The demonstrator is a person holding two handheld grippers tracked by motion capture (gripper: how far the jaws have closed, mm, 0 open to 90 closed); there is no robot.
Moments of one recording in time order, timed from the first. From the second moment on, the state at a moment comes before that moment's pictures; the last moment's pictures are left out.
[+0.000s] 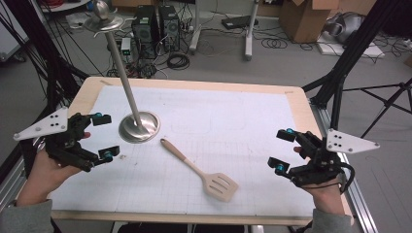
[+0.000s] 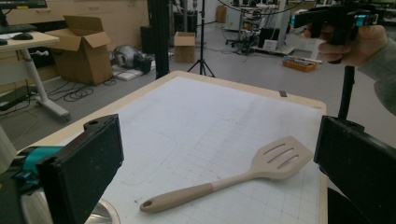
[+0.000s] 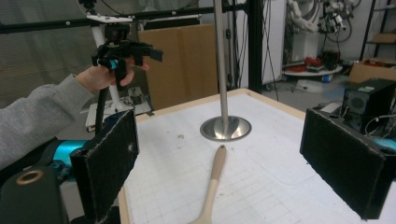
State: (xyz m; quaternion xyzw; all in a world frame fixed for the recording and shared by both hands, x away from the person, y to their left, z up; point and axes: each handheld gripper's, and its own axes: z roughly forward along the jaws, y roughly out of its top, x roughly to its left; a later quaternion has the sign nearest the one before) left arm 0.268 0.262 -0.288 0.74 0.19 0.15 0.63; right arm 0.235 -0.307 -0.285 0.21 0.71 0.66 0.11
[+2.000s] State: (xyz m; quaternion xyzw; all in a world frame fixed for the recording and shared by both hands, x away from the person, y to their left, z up) left arm 0.306 0.178 -0.371 0.79 0.18 0.12 0.57; right arm 0.215 -0.309 -0.292 0.22 0.73 0.64 0.13
